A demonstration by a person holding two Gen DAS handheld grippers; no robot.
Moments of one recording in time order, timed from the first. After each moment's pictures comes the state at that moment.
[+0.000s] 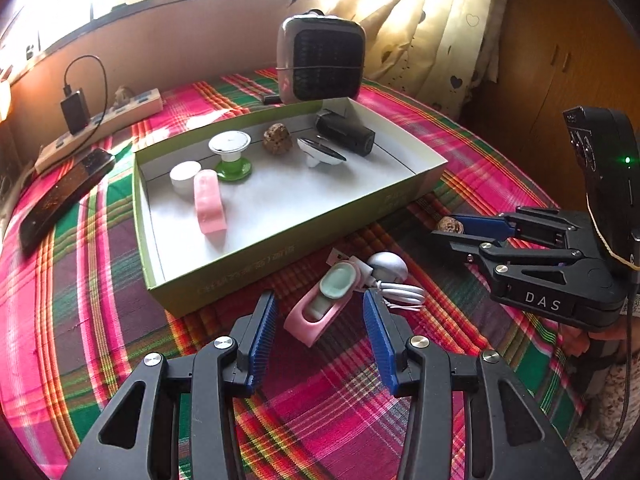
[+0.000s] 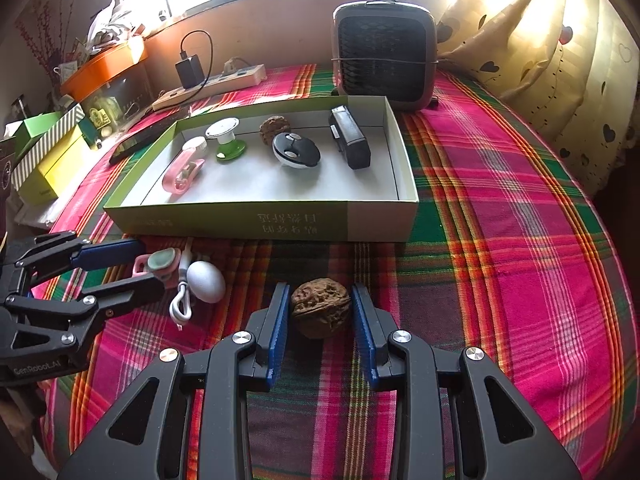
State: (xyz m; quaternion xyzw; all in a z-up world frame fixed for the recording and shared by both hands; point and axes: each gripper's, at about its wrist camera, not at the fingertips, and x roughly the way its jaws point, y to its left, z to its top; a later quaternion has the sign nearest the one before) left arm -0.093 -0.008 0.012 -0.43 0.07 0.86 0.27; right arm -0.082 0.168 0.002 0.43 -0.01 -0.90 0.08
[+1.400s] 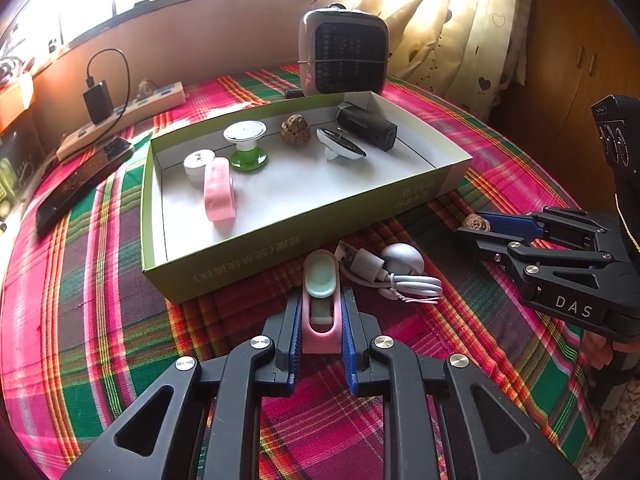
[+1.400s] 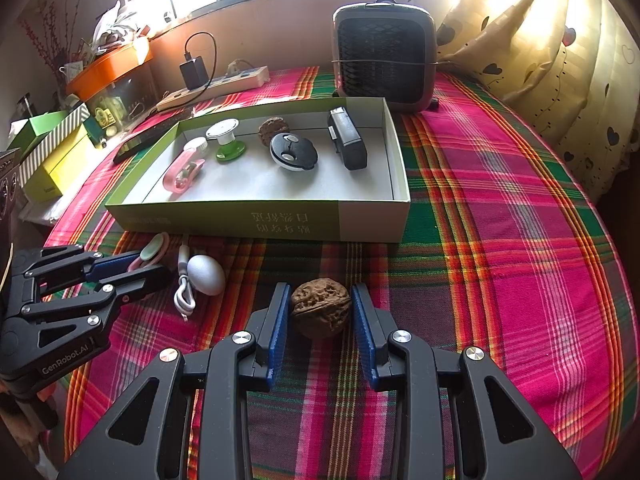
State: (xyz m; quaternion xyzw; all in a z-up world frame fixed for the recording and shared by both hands) left arm -0.085 0.001 0.005 -0.42 0.07 0.88 0.21; right arm -0.081 0.173 0.002 0.43 -0.01 -0.90 0.10
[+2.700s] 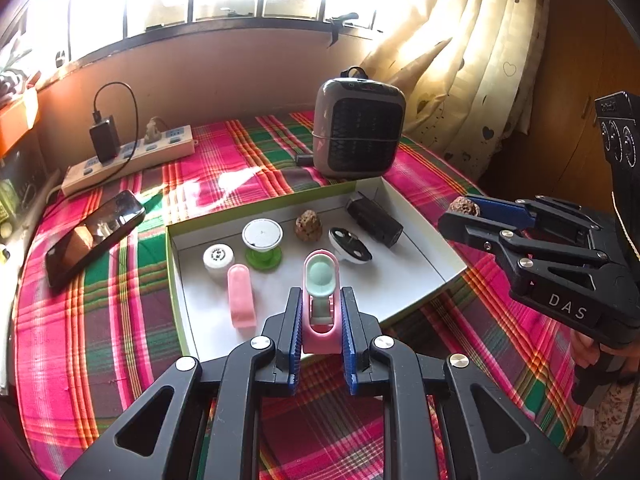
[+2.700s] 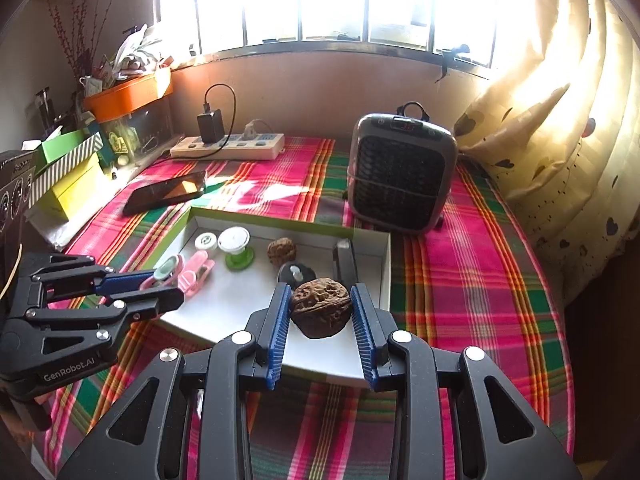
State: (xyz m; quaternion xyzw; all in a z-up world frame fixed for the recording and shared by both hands) left arm -0.134 -0.001 0.068 -0.39 0.02 0.89 0.22; right arm -0.135 0.159 0.085 0.36 0.05 -0.93 0.12
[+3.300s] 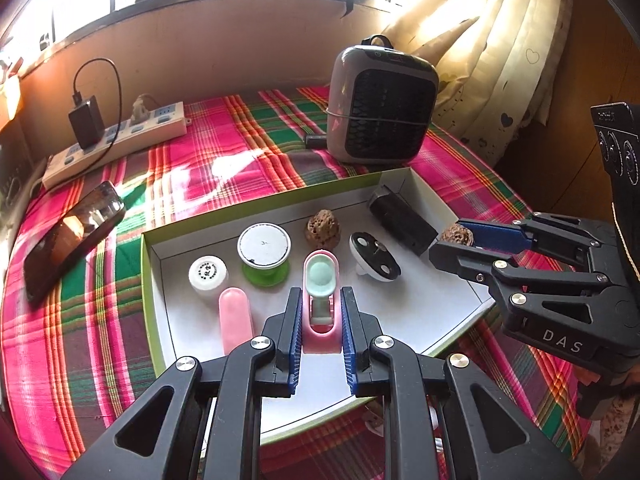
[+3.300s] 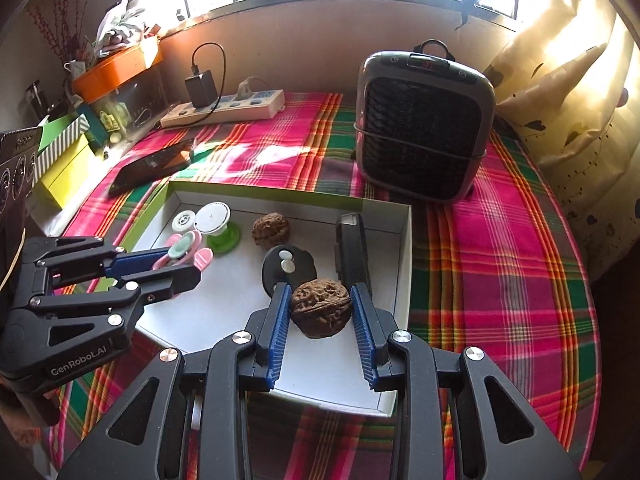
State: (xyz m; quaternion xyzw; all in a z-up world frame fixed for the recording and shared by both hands) left arm -0.179 0.012 0.042 -0.44 0.03 0.88 0.20; right arm -0.175 0.165 0.041 0.44 0.03 -0.89 0.14
